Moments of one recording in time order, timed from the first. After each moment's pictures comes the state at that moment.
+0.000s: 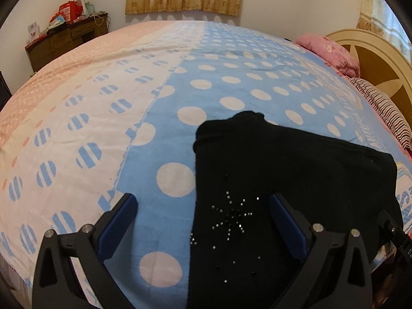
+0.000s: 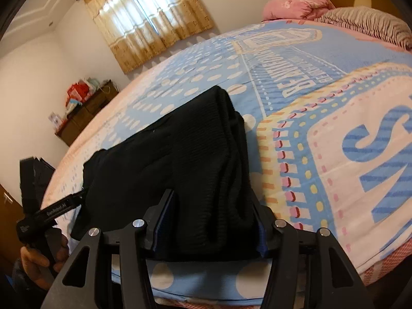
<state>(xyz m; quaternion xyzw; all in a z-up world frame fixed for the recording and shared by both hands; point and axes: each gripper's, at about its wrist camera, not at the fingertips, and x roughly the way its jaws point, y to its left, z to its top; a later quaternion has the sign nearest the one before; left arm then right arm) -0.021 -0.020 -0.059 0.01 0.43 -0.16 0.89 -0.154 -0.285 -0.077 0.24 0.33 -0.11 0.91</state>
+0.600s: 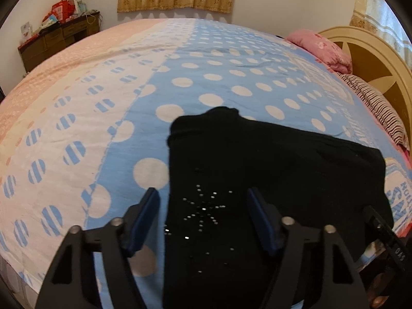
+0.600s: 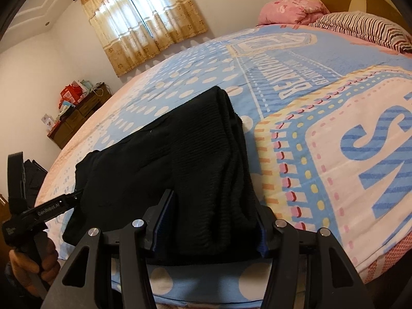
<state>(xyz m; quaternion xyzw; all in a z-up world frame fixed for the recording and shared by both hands) -0.029 -0.034 -0.054 0.00 0.44 -0.18 0.88 -0.152 -0.278 -0.080 0.23 0.33 -0.13 0.91</state>
